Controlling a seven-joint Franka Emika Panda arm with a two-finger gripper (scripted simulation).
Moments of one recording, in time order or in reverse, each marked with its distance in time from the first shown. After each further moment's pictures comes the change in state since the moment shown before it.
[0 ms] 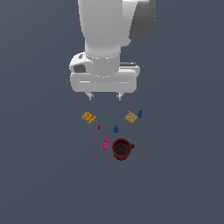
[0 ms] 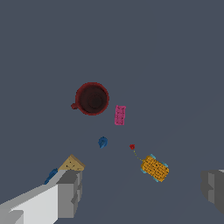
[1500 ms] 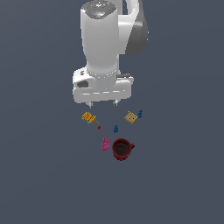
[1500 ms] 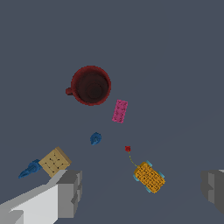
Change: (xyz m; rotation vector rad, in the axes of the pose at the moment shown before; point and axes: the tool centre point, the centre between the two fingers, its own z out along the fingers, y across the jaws) arm -0.010 0.008 0.047 -0.012 -0.013 -0.162
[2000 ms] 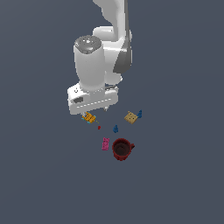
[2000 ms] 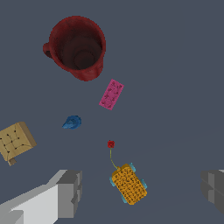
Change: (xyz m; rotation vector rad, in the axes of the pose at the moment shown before) arm -0.026 0.038 0.070 -0.025 -0.022 -0.224
